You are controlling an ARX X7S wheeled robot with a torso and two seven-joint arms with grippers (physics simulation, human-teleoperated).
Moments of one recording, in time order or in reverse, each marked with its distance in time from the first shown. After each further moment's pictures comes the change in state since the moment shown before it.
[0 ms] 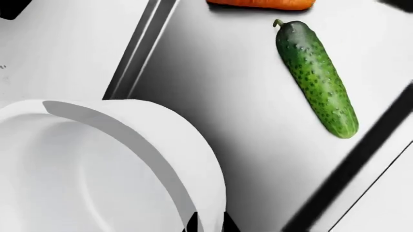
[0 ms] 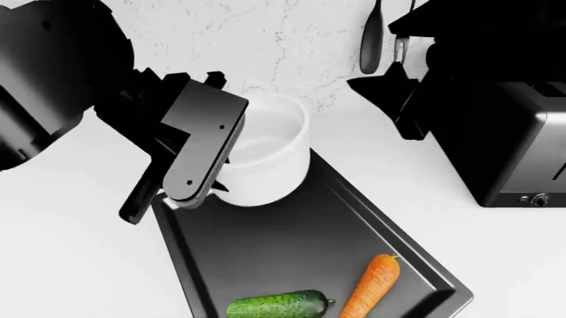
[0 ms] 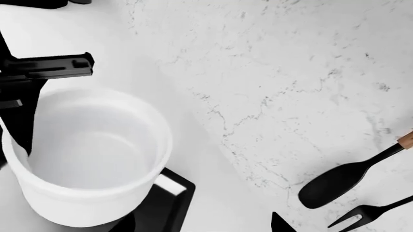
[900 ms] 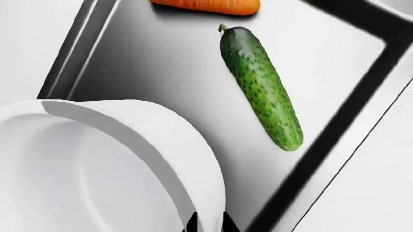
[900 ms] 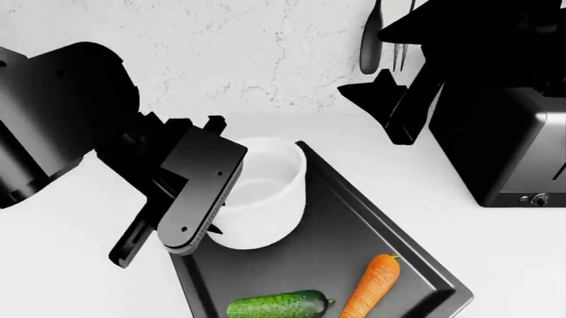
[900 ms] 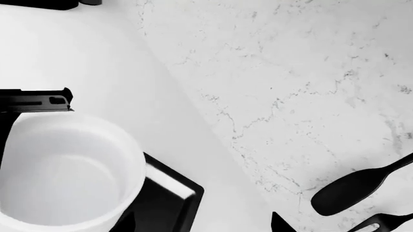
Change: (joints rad) left arm 0.033 -0.054 0.042 0.146 -0.062 -0.078 -0.011; right arm -0.020 -0.013 -0.022 0.011 -0.001 -0.038 -0.011
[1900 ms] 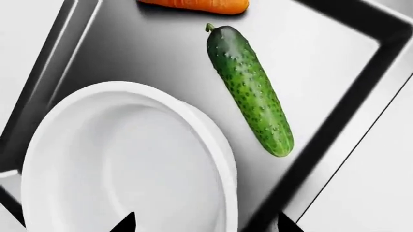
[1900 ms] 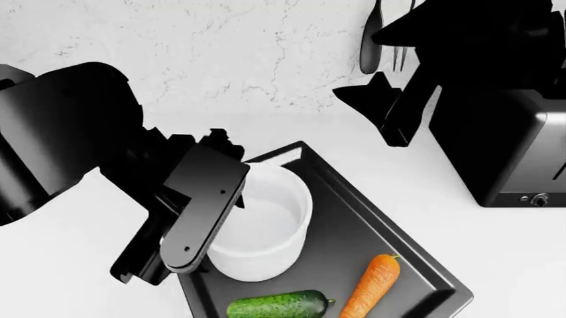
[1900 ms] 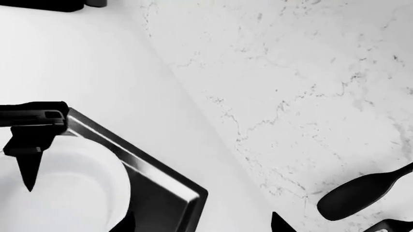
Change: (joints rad) left arm 0.013 -0.015 0.015 0.064 -0.009 -0.031 -0.035; right arm -0.005 -0.006 -0.010 0.003 0.010 -0.018 0.004
